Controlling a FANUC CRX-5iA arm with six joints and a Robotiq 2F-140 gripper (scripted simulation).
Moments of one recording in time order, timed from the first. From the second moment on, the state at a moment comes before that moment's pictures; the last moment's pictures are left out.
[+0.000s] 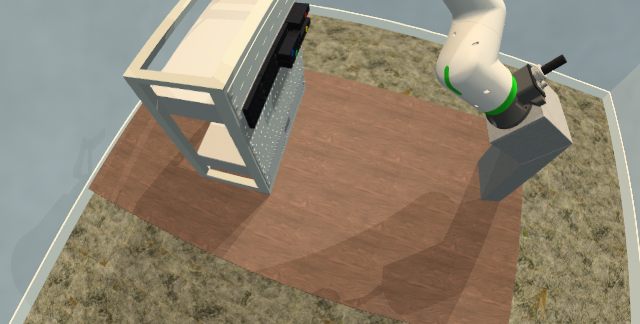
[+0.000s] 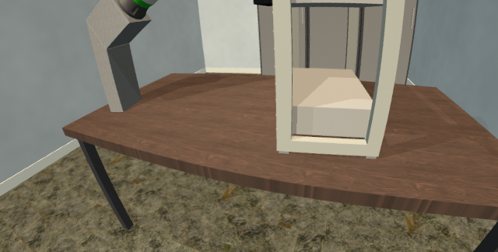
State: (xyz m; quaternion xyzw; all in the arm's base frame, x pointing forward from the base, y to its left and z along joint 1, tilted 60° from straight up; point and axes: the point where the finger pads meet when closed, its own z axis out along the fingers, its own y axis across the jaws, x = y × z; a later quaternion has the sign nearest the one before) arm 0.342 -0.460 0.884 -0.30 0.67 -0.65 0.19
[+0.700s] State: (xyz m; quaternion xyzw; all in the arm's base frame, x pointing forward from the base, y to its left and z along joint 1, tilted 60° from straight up) arm 0.305 -0.519 0.691 -0.26 0.82 -0.48 0.19
